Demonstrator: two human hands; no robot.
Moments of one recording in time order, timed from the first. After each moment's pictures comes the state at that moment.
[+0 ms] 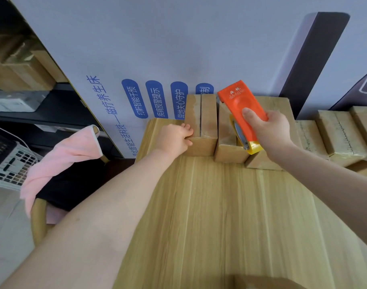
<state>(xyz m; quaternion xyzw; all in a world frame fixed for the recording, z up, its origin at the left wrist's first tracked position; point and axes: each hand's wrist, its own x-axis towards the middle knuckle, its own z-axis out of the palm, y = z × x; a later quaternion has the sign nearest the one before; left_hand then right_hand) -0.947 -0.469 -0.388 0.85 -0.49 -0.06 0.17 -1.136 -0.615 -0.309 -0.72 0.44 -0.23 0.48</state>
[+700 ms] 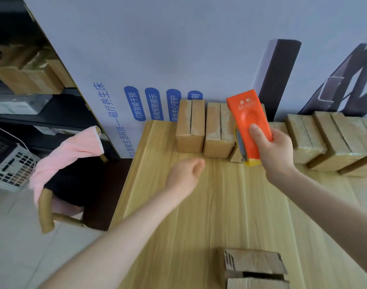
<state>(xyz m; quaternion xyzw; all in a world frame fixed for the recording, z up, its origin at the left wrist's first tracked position) -1.095 -0.405 -0.346 0.85 -0.40 -0.20 0.28 -1.226 -0.556 -0.263 -0.66 0.43 -0.30 0.53</state>
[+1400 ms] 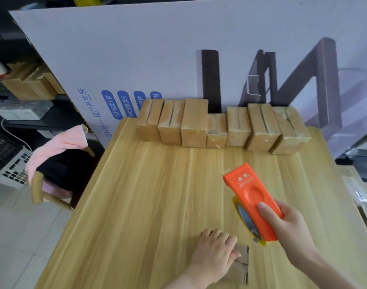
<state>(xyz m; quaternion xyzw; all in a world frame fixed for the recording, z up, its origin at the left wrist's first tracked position) -1.465 -0.399 -0.412 0.76 -0.64 -0.10 0.05 -1.563 -0.535 -0.259 -0.62 0.45 -0.17 0.62</state>
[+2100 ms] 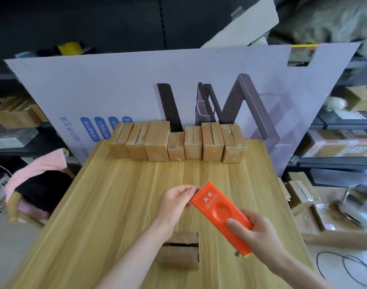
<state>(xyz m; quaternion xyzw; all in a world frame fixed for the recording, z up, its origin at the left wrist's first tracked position) -1.530 -0.463 -0.200 0.72 -0.21 -0.36 0.55 -1.709 -0.556 -0.209 -0.66 0.39 -0.13 0.63</state>
